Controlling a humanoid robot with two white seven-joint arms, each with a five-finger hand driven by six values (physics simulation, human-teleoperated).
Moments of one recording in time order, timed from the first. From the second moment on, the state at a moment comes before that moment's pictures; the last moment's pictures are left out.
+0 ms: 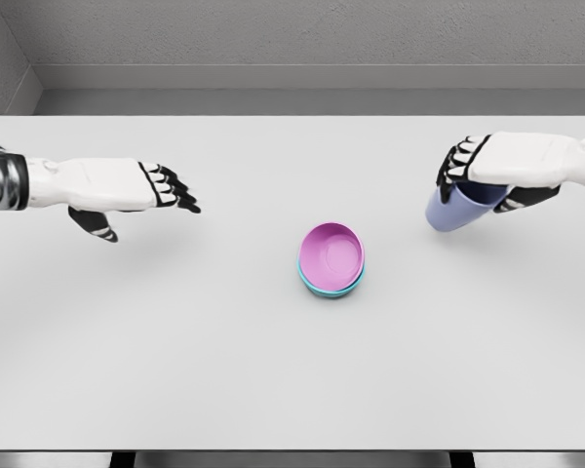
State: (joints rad) left arm -0.89 0.94 -0.93 -1.51 -0.29 -0.61 -0.57; right arm -0.84 -1.00 0.78 -1.52 0.23 -0.61 0.61
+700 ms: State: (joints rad) left arm -0.88 0.95 -0.93 -1.51 -0.29 -0.61 -0.57; right arm -0.97 -0.93 0.75 -1.68 0.20 -0.62 0.61
